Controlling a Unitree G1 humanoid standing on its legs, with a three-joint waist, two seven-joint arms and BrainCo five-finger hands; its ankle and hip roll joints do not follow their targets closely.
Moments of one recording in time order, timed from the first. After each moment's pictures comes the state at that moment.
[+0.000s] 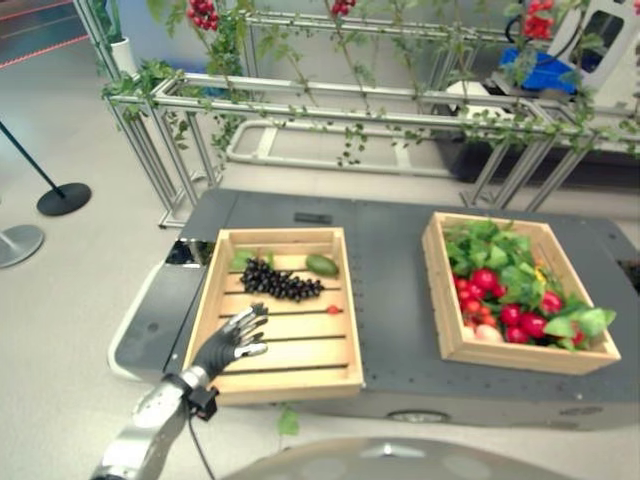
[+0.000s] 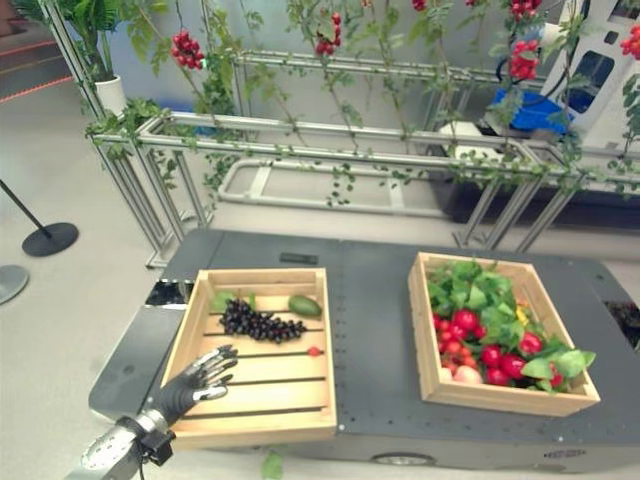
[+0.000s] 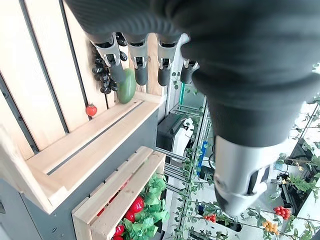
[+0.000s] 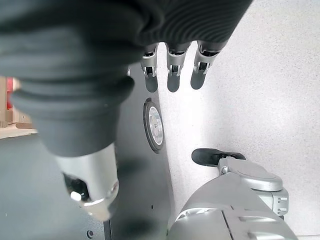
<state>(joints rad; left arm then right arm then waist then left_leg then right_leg) 0.28 0.59 -0.24 0.22 -0.60 -0.15 -0.37 0.17 -0.29 0.05 1.27 0.33 -0.11 0.12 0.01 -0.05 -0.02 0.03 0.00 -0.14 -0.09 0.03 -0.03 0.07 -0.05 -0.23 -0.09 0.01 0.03</state>
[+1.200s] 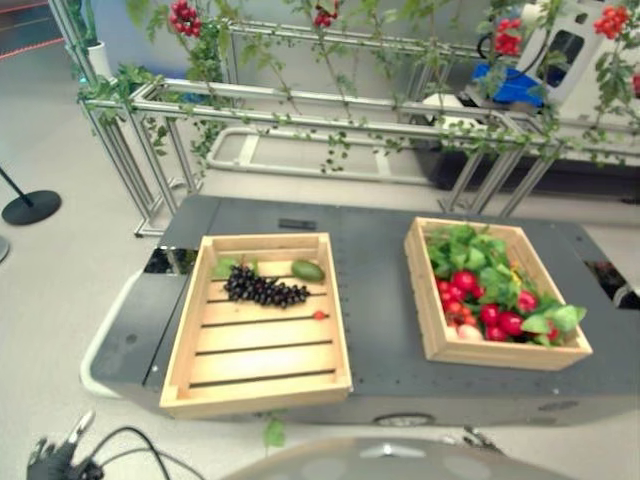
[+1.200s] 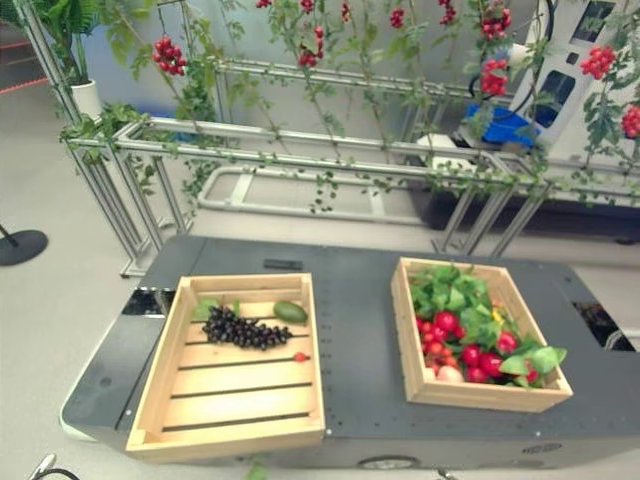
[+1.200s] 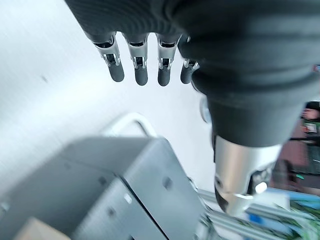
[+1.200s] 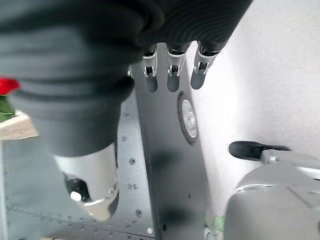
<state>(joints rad) 0.18 0.53 0.42 1.26 -0.64 -0.26 0.02 0.25 -0.26 0.05 1.01 0.33 -0.11 0.12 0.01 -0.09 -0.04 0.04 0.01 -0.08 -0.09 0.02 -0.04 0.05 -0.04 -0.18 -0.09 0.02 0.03</state>
